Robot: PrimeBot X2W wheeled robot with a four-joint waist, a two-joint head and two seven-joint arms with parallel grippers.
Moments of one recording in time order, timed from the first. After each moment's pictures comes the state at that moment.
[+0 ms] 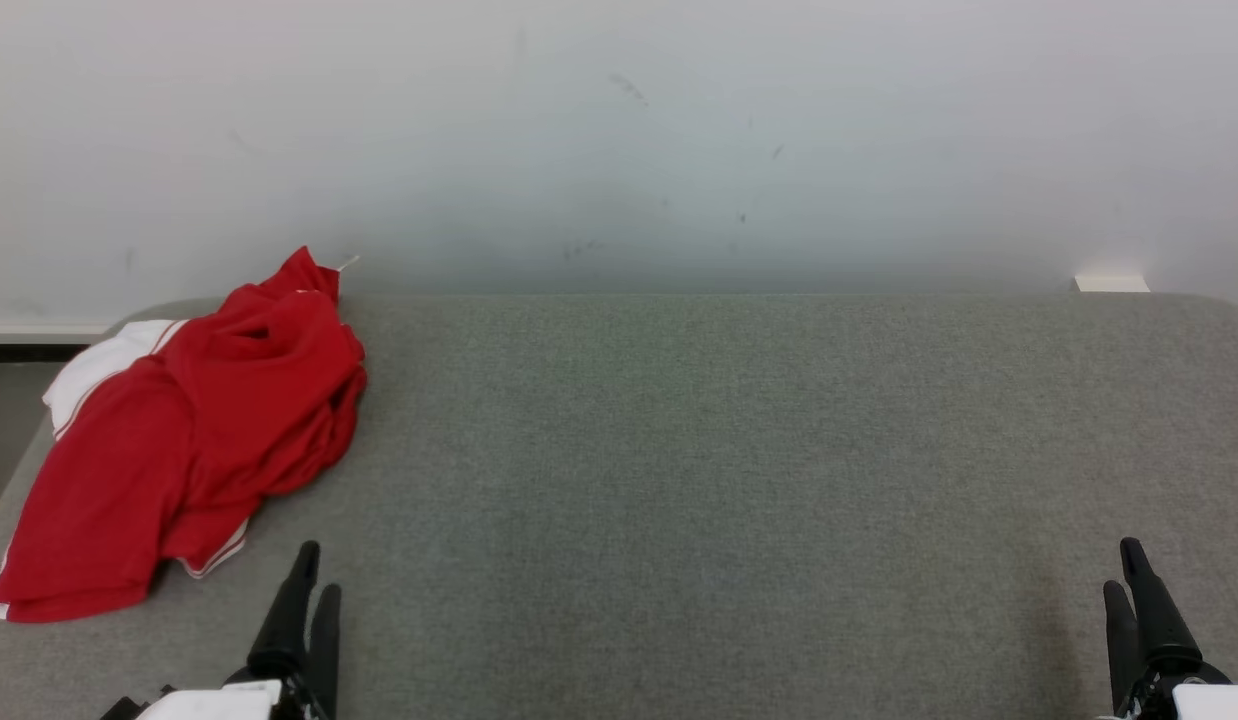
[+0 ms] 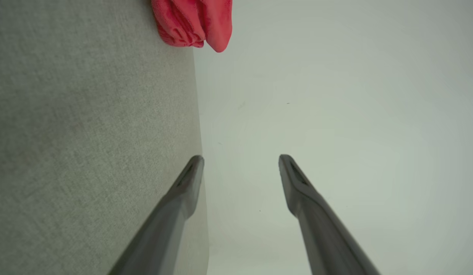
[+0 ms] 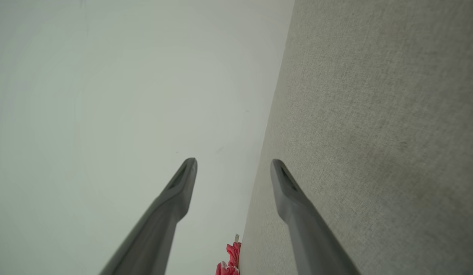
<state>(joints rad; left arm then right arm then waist) -0.08 0.04 0.08 0.28 -1.62 -0.12 0.09 -0.08 -0.03 -0.11 0.27 1.60 0.13 0.09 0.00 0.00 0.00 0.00</state>
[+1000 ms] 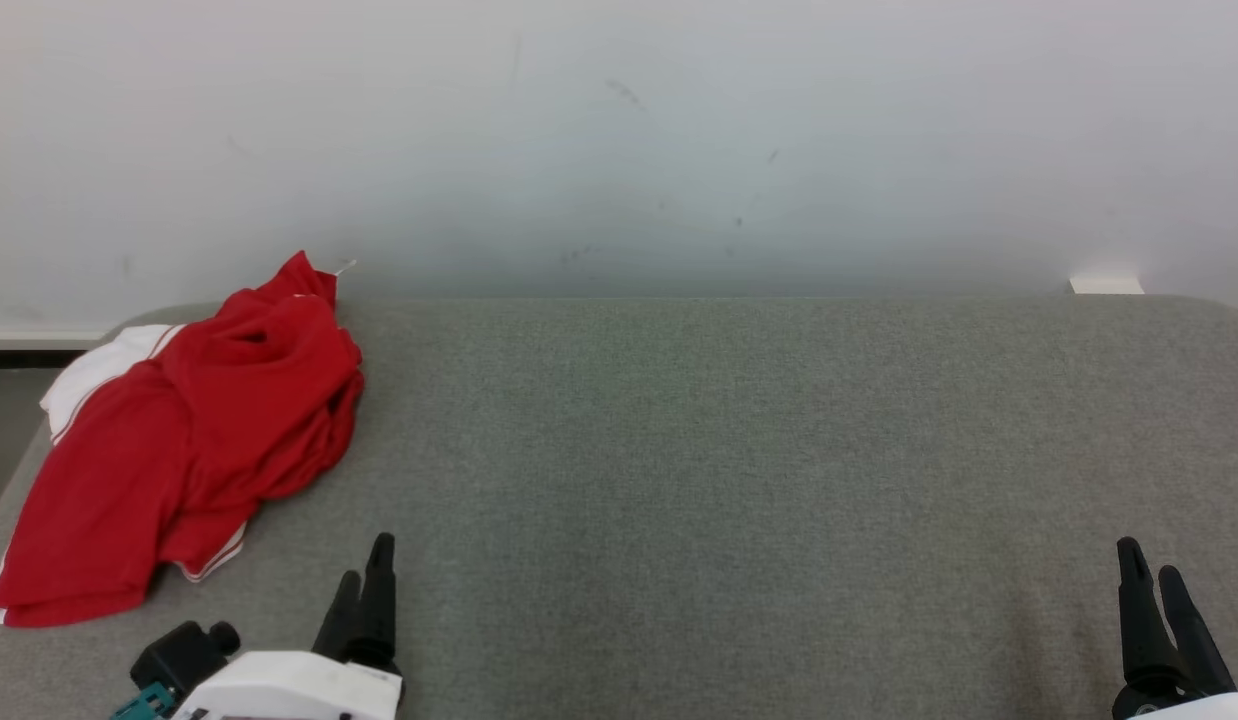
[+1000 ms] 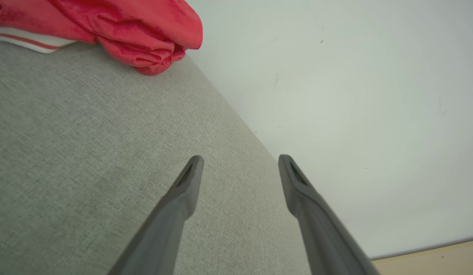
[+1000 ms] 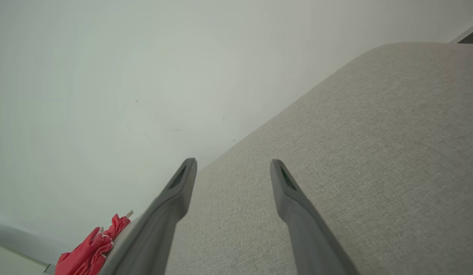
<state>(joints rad) -0.11 0.04 -0.05 0.26 -0.96 -0.02 -0.05 -0.01 -0.11 -0.06 0.17 0.94 0.13 -0.05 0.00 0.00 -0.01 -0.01</state>
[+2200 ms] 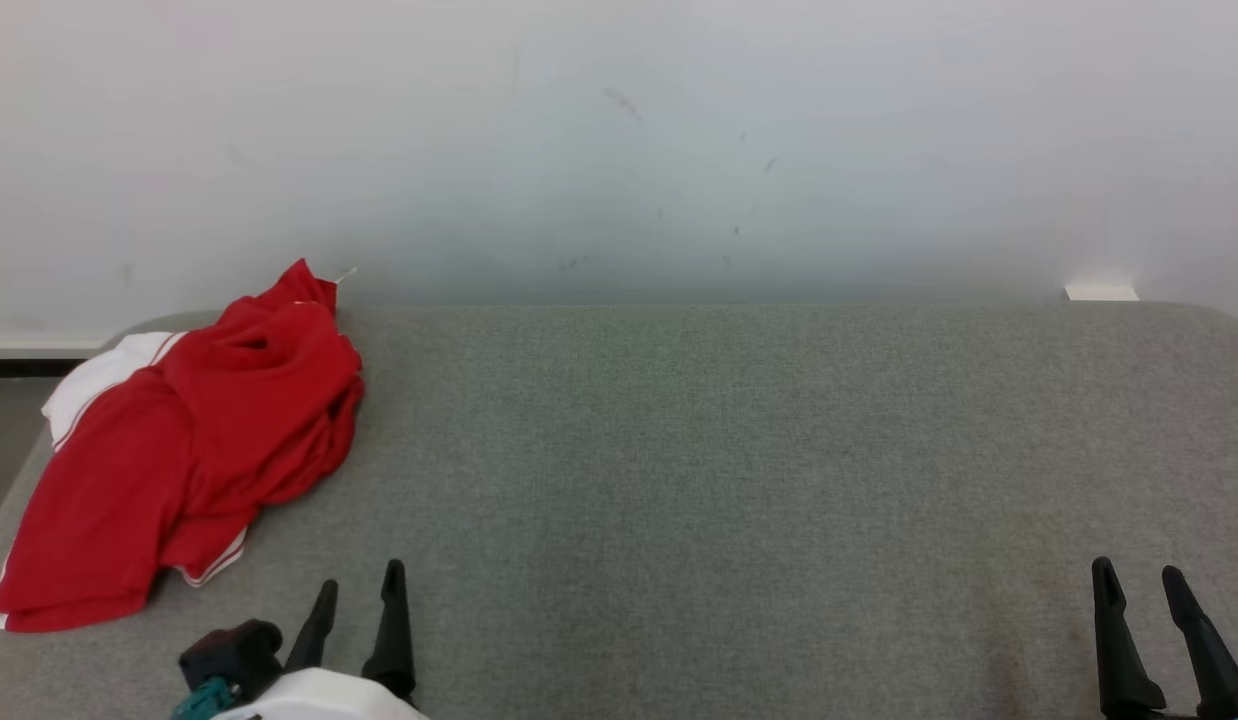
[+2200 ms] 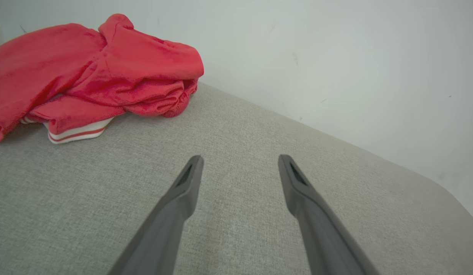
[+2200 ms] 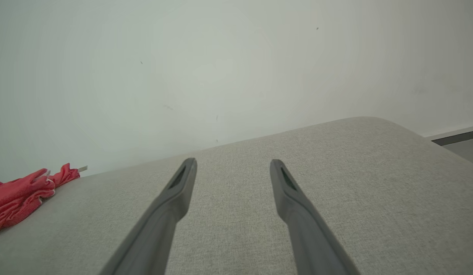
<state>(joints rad) -0.10 0.08 -0.11 0.31 -0.49 0.05 -0.15 0.03 -0.15 -0.02 0.15 0.53 0.13 -0.15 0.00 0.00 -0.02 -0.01</state>
